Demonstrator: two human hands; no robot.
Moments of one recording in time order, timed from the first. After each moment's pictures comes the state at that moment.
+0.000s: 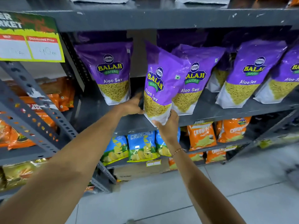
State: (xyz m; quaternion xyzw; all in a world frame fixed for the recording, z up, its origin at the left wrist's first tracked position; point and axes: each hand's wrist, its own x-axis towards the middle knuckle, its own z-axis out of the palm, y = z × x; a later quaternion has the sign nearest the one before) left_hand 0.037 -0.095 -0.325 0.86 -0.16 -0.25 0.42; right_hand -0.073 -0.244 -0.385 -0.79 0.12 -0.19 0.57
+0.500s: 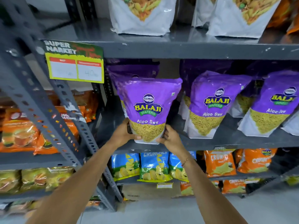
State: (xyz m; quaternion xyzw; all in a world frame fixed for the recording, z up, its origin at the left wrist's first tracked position) left_hand -0.002 0.005 -0.354 0.82 -0.04 -0.08 0.57; right_hand -0.016 -0.220 -0.388 -0.79 -0.06 0.05 0.60
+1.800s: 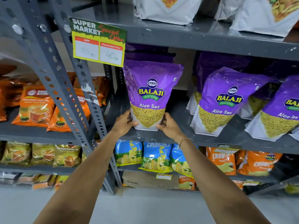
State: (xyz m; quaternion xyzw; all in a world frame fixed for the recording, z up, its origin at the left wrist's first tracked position) left_hand -0.015 0.025 -0.369 0.81 0.01 -0.03 0.59; right_hand 0.006 -0.194 -0.379 -0.81 -0.08 0.11 0.58
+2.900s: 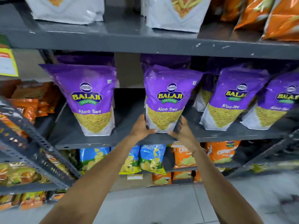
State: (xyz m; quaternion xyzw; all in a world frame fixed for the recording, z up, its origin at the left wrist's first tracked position) left_hand 0.004 -0.226 -0.362 0.86 -0.05 -0.08 0.51; right_hand -0.015 -0.435 -0.390 -0.76 -0.04 0.00 0.64
